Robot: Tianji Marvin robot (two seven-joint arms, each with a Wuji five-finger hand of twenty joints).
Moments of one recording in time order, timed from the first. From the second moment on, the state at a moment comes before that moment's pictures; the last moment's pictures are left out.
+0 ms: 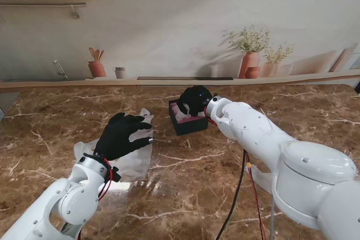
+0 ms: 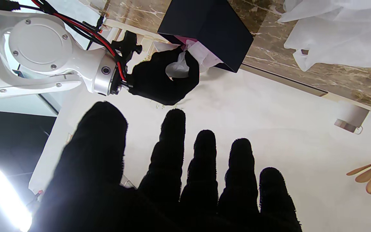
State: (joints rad) left arm 1.71 -1.12 -1.25 -1.78 0.75 -0.10 0.17; right arm -0.55 -1.46 0.09 -0.29 -0.66 -0.37 -0.58; left_hand 0.76 -0.19 0.15 -0.08 0.68 0.03 0.30 0.22 0.53 0.06 0.26 0.23 0.35 0.11 0.20 0.40 -0.03 0.04 0.33 0.34; right_hand 0.74 -0.97 1.12 -0.34 1.03 -0.35 0.93 0.55 1.24 -0.12 0.47 0.69 1.22 -0.03 0.76 0.64 0.94 0.05 1.31 0.58
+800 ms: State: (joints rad) left arm 1.71 -1.11 -1.26 -1.78 0.75 -0.11 0.17; right arm -0.57 -1.31 0.22 -0.61 -0.70 -0.24 -0.25; left_hand 0.76 -0.19 0.15 -0.08 0.68 0.03 0.30 0.22 0.53 0.06 0.26 0.23 0.35 0.11 0.20 0.40 -0.03 0.03 0.31 0.35; right_hand 0.32 -0.75 1.02 -0.19 0.75 -0.25 0.40 0.54 0.83 -0.09 0.24 0.33 0.92 0.03 0.31 0.45 0.60 0.09 1.09 0.58
